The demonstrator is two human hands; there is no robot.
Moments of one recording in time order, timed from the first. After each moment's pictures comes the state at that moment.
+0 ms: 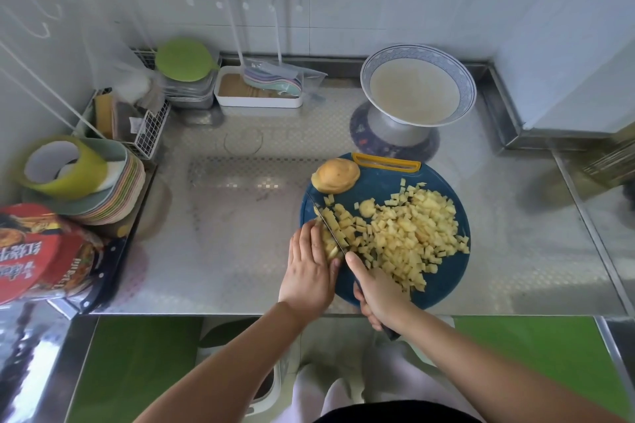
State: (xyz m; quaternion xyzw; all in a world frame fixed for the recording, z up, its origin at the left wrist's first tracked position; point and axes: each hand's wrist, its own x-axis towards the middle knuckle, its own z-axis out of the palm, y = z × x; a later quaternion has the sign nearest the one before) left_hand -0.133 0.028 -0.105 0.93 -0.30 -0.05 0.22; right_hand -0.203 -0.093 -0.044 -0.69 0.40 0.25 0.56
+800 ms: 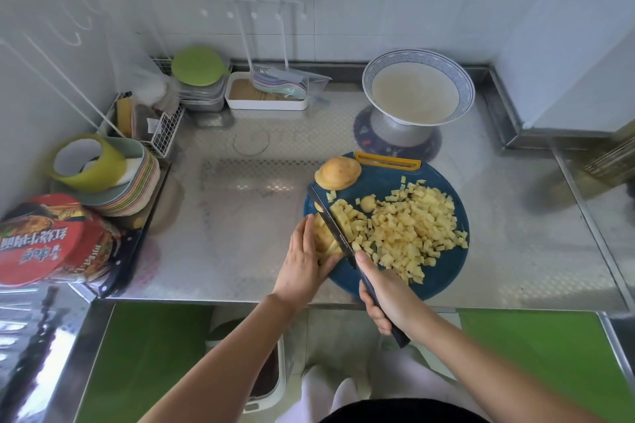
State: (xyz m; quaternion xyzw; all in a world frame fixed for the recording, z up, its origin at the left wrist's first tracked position) left_hand -0.128 0.041 -0.095 0.90 -0.27 -0.12 0.32; right_hand -0.229 -0.097 -0.013 -0.65 0.35 0.25 0.62
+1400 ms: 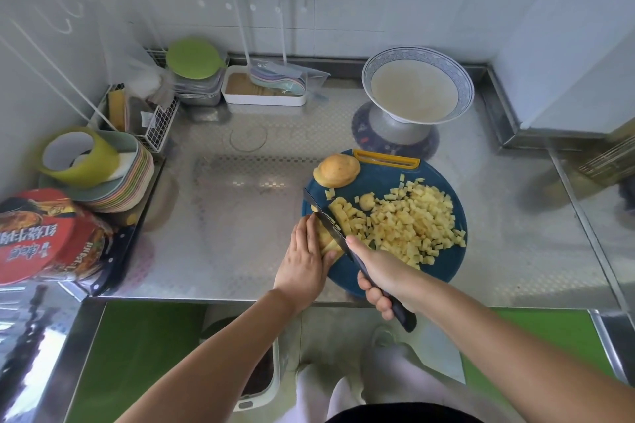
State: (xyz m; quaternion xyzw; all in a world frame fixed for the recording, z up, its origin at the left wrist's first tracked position) left_hand -0.130 0.037 -0.099 0.92 -0.30 -0.10 0.24; right_hand -0.195 -0.102 0.014 -0.64 0.41 0.37 0.53
